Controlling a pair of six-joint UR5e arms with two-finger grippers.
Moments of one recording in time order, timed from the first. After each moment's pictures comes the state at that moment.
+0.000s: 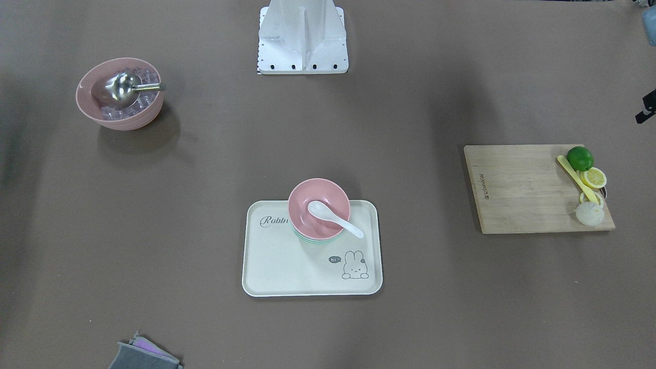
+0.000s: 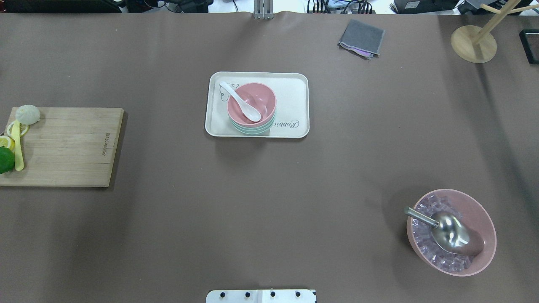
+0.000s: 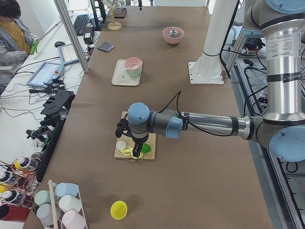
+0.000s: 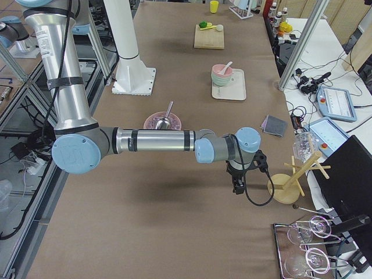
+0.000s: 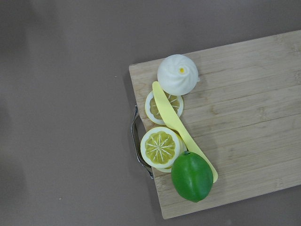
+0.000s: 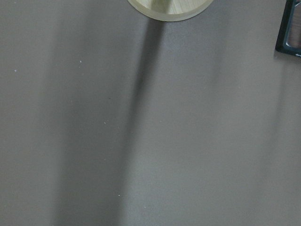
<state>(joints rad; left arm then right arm) -1.46 -1.43 -1.77 -1.71 -2.39 0.01 1.46 -1.39 1.42 -1.45 2.32 -0.06</state>
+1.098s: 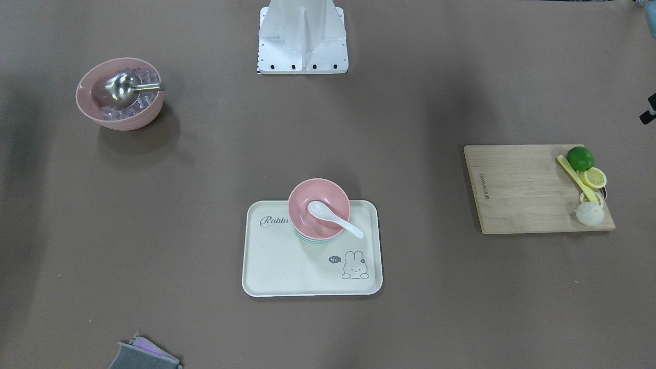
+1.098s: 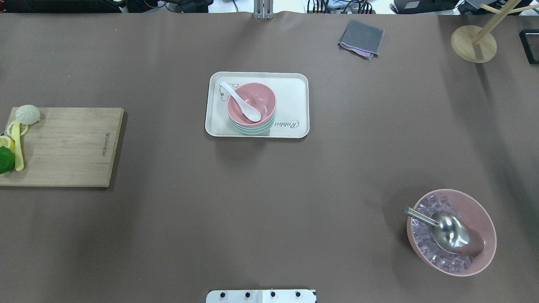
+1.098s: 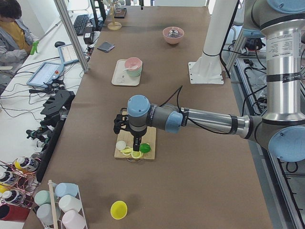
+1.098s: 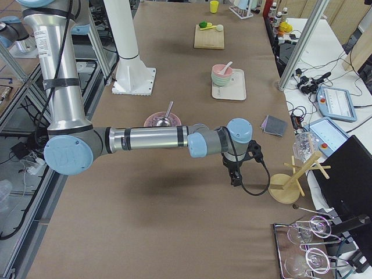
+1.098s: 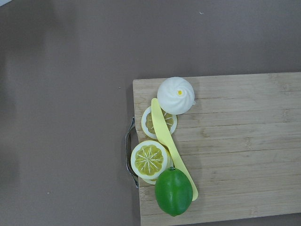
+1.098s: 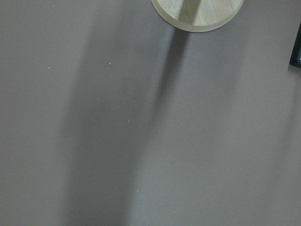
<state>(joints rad) -1.48 -1.44 -1.82 -1.71 -2.42 -0.20 1.45 -1.45 1.53 -1.43 2.32 -0.06</state>
